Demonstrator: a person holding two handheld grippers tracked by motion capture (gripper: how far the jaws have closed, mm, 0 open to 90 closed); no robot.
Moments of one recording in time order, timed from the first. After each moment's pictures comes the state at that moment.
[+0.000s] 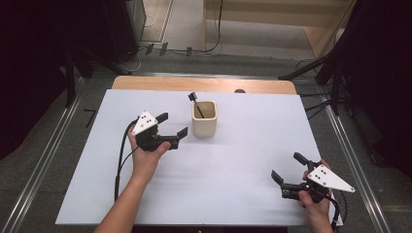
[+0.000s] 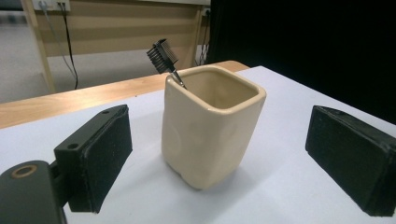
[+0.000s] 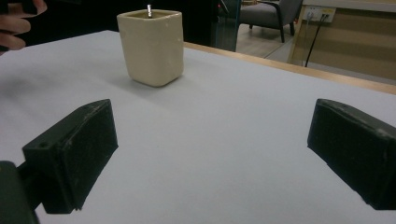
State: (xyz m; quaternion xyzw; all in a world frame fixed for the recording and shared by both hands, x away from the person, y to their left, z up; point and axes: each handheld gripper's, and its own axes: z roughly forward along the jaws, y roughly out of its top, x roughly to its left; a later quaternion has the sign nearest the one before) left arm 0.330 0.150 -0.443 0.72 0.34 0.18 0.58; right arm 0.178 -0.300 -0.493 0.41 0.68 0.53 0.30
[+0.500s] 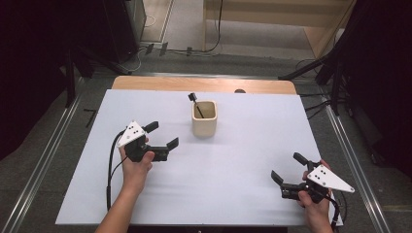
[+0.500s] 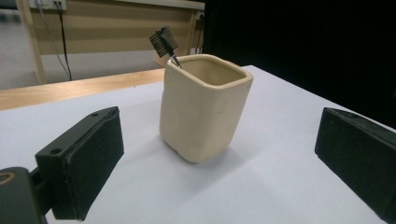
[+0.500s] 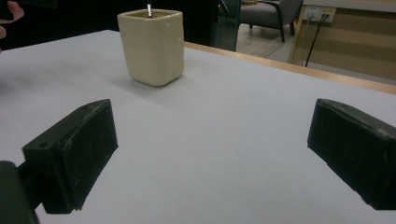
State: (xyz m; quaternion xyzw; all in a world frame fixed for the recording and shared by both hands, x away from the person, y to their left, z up) left arm 0.306 0.178 -0.452 0.72 0.33 0.16 0.59; right arm 0.177 -0.299 -0.493 0.41 0.68 0.53 0.29
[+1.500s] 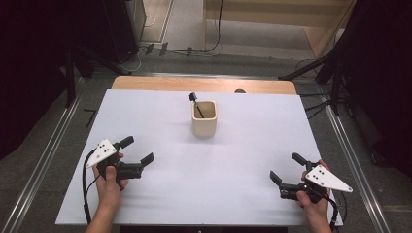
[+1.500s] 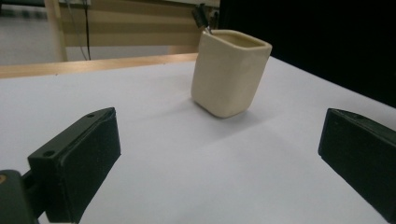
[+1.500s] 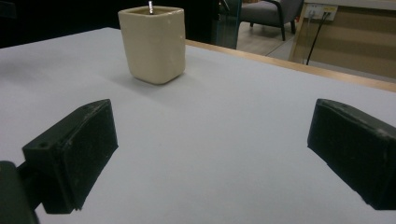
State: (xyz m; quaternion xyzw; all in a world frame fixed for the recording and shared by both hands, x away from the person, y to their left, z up) left arm 0.270 0.245 -0.471 0.71 0.35 0.18 0.58; right arm 0.178 -0.296 -0.495 0.41 0.68 0.53 0.29
